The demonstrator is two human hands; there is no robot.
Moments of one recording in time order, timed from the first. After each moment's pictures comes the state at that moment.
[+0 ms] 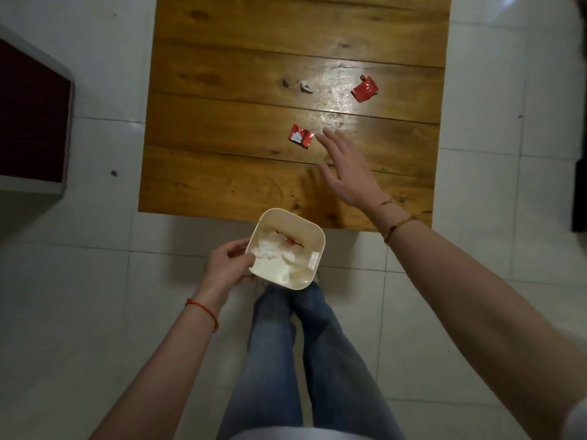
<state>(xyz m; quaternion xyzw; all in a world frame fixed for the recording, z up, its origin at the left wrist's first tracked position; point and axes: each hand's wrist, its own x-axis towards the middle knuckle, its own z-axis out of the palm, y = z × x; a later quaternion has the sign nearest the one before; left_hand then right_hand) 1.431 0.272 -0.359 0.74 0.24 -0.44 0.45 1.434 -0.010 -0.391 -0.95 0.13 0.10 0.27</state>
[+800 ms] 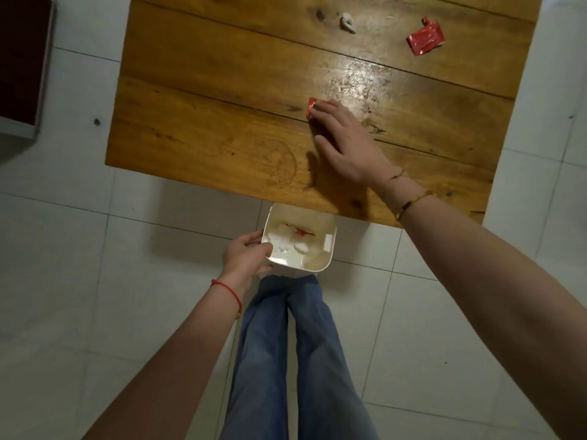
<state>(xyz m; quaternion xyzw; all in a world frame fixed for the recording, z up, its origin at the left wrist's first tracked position) 1.399 0.264 -0.483 0.68 0.37 -0.43 0.46 1.466 0.003 -0.489 -0.95 0.01 0.13 0.28</state>
